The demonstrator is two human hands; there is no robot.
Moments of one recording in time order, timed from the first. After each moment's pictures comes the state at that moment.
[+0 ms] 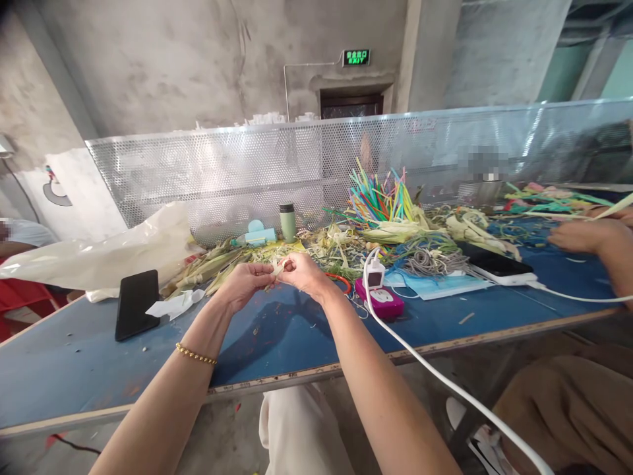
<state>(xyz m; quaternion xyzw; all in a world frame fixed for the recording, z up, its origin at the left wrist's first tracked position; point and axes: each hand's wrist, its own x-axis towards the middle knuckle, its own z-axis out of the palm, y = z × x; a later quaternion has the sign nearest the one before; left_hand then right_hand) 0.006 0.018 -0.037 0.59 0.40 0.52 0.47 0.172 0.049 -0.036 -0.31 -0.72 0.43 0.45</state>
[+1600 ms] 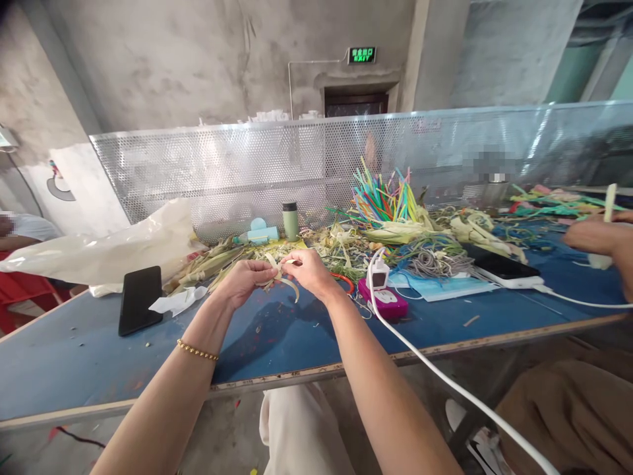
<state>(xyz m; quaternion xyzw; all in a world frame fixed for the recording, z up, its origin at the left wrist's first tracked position) 0.001 0.013 -0.031 0.59 0.40 0.51 0.48 0.176 0.047 -0.031 -0.32 -0.75 0.34 0.47</state>
